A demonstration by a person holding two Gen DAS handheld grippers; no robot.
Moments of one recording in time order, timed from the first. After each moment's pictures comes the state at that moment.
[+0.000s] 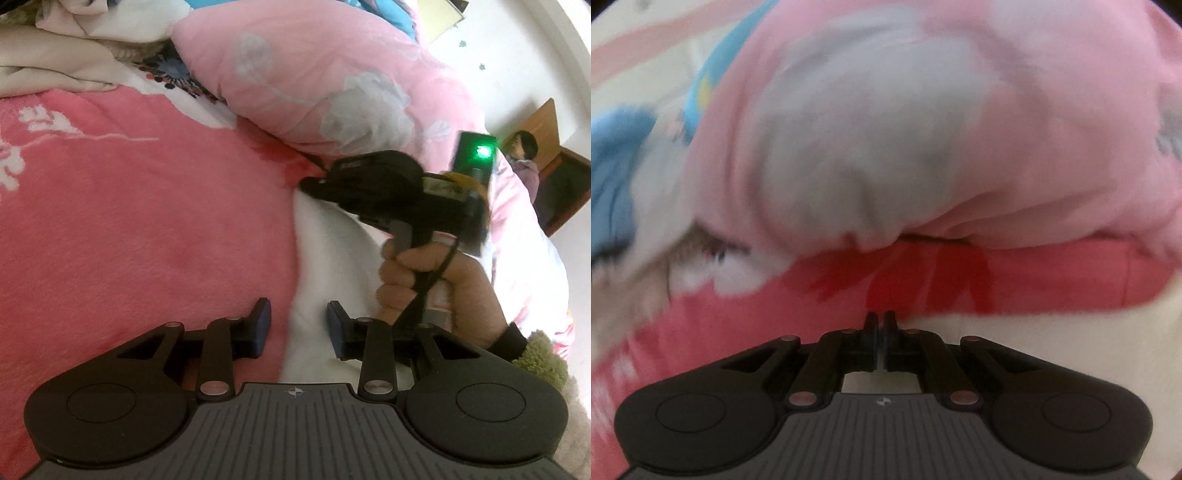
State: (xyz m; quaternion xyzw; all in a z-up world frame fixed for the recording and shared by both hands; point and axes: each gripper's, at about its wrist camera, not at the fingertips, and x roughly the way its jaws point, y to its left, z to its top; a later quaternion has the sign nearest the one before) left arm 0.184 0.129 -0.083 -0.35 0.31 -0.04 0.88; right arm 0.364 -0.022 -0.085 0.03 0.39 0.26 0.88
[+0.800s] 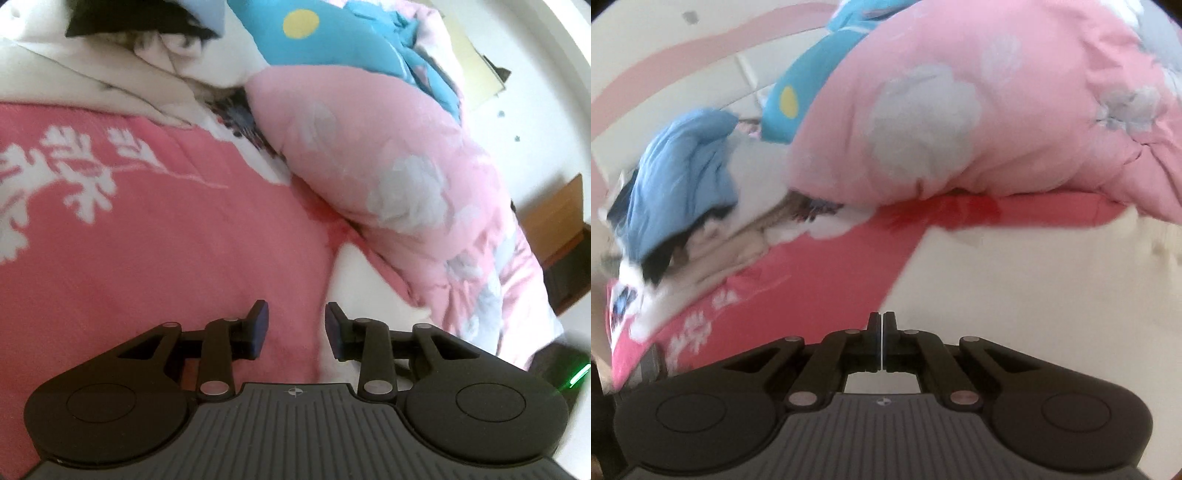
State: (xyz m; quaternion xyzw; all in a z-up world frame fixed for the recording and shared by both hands) left arm 0.158 0.157 -0.075 -0.42 0.25 0.05 0.87; right arm 0.242 -0.058 -0.069 0.00 0.39 0.33 0.86
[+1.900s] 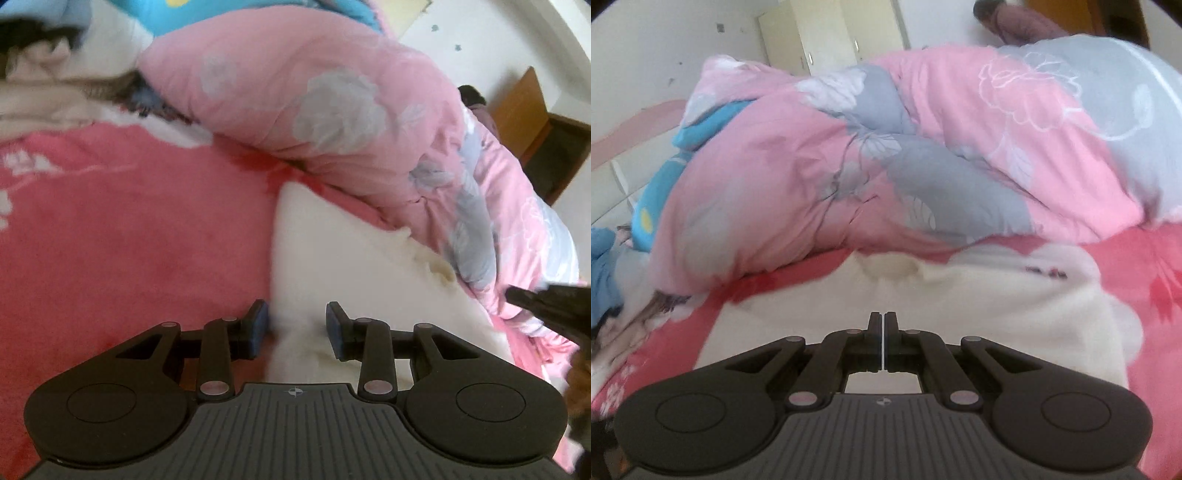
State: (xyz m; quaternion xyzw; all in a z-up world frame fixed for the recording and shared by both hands) left arm 0.184 0.112 -0.079 -0.29 0.29 -0.04 0.91; right arm 0.239 -0.247 -0.008 0.10 0.32 0.10 0.94
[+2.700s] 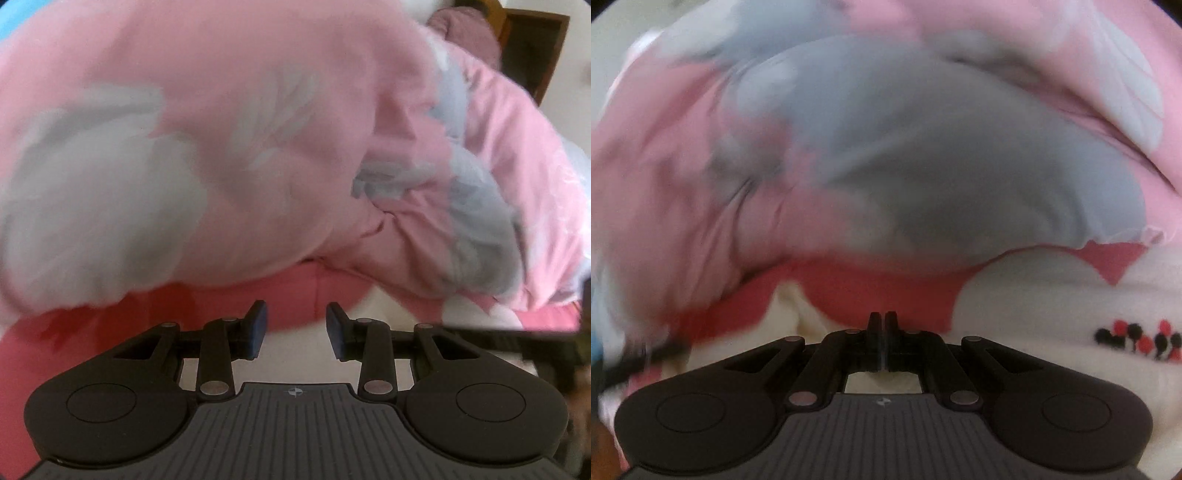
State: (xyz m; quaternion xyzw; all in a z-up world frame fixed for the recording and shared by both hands) left arm 0.403 0.014 -0.026 -0.12 0.35 -0.10 0.92; right arm 0.388 -0.259 -0.083 0.13 0.42 0.17 0.88
